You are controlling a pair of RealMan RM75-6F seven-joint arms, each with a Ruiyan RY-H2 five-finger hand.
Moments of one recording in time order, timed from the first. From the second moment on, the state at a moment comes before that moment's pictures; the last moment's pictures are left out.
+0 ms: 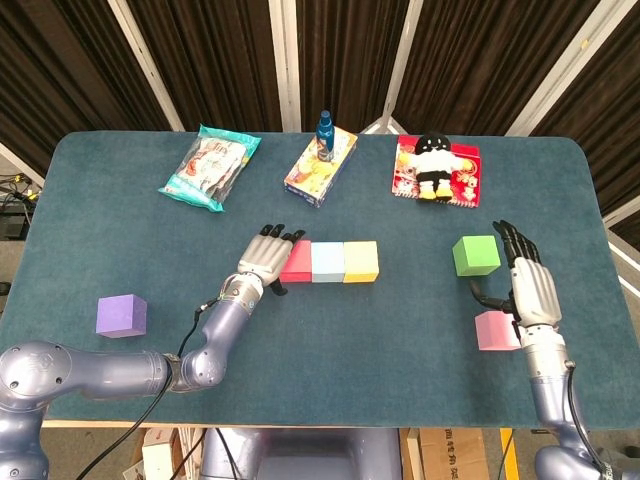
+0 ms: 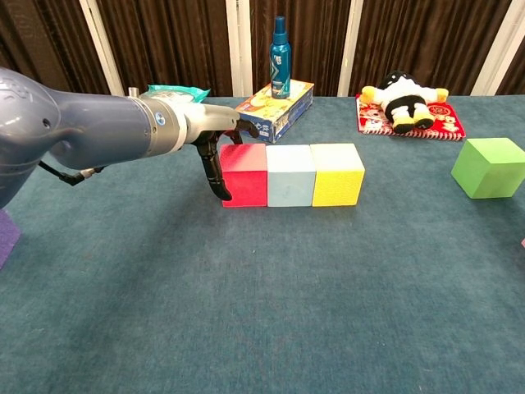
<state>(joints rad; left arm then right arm) -1.21 -1.66 -0.23 -1.42 0.33 0.90 0.73 0.37 -1.20 0.29 -1.83 -1.04 1.23 -0.01</state>
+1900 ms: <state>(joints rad) -1.21 -1.65 -0.21 -1.44 0.34 0.90 0.70 0.37 -1.20 0.29 -1.84 -1.03 1.23 -0.01</state>
